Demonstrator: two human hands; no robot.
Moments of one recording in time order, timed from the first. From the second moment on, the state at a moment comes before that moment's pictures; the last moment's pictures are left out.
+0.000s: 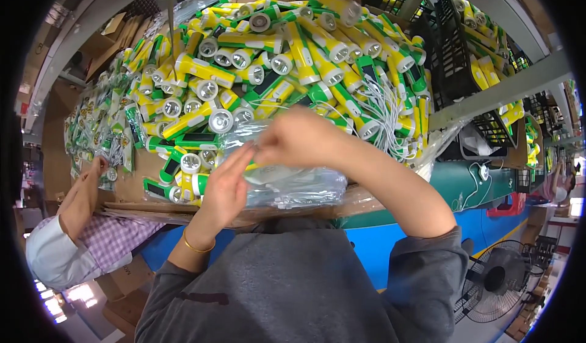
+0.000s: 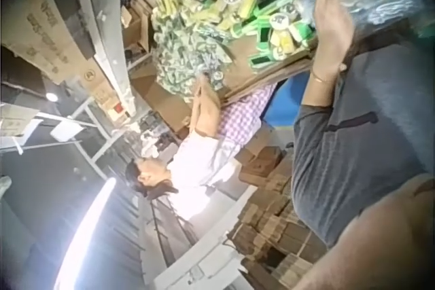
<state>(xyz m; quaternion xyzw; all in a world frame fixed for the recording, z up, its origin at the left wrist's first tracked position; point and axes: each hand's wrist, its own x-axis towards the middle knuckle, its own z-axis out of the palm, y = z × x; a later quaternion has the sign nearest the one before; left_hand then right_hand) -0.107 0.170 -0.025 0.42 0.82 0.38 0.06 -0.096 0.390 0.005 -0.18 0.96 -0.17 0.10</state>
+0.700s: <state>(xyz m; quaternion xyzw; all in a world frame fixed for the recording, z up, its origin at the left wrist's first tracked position) -0.147 0.143 -0.034 0.21 0.61 0.63 0.43 -0.088 0.398 -0.025 -0.12 0.84 -0.53 0.07</state>
